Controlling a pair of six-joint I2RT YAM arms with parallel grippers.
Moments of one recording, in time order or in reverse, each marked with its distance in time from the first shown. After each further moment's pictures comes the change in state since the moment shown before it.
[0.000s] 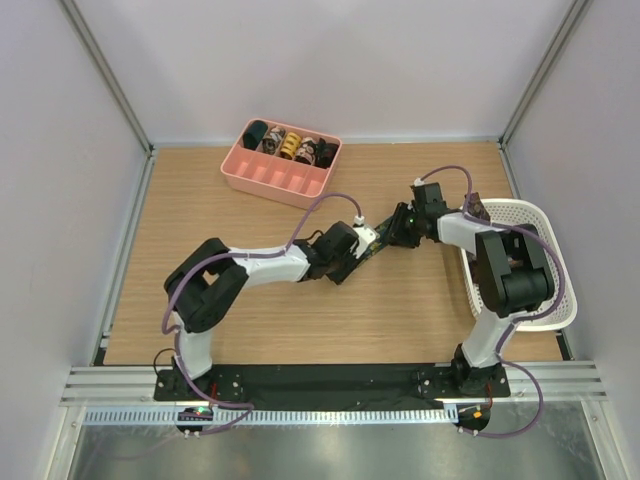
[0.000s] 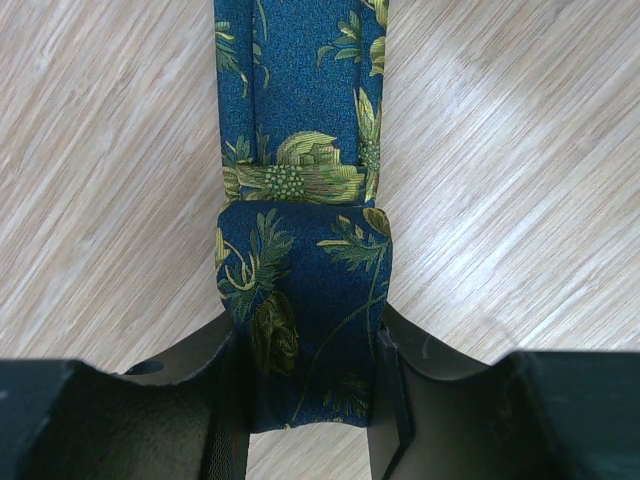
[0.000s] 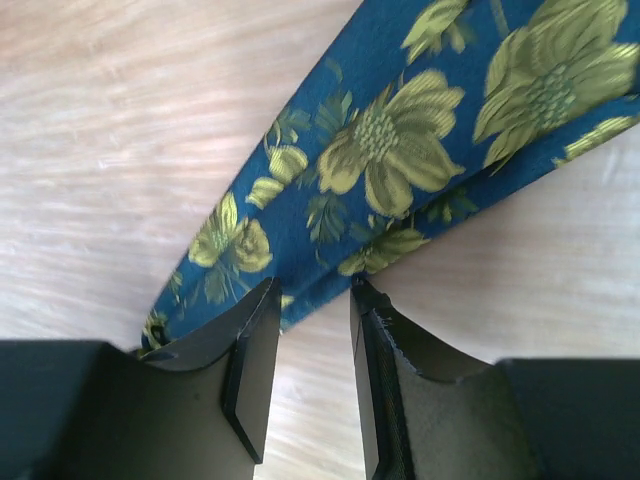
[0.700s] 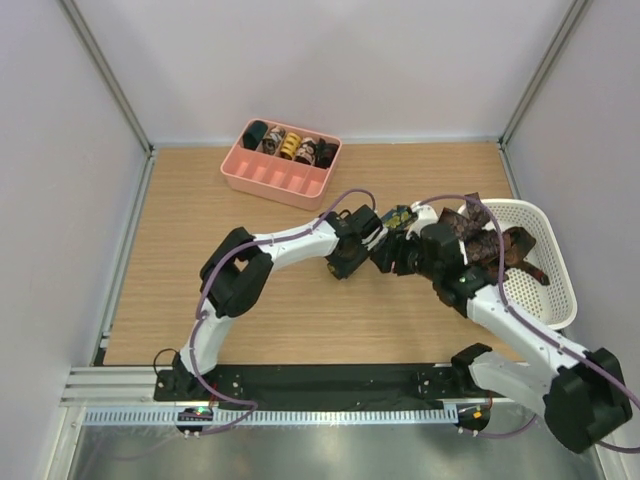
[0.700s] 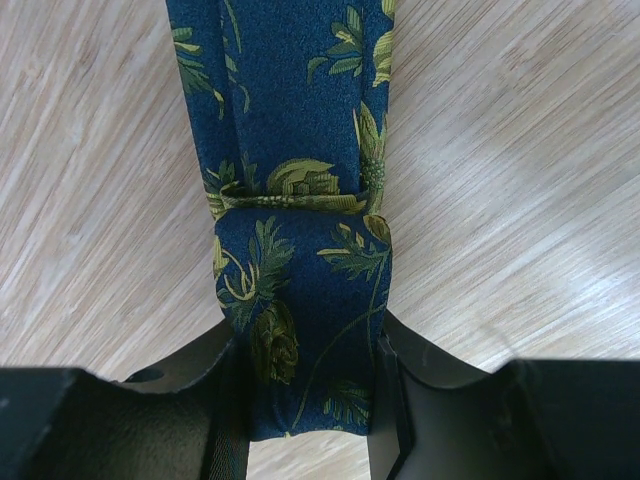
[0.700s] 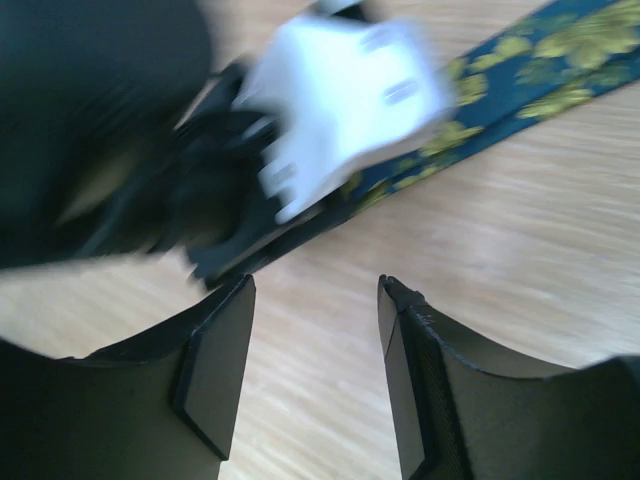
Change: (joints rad) left arm -0.002 0.243 0.480 -0.585 -0.010 -0.054; right arm 0.230 -0.716 -0.360 0.061 0.140 -0.106
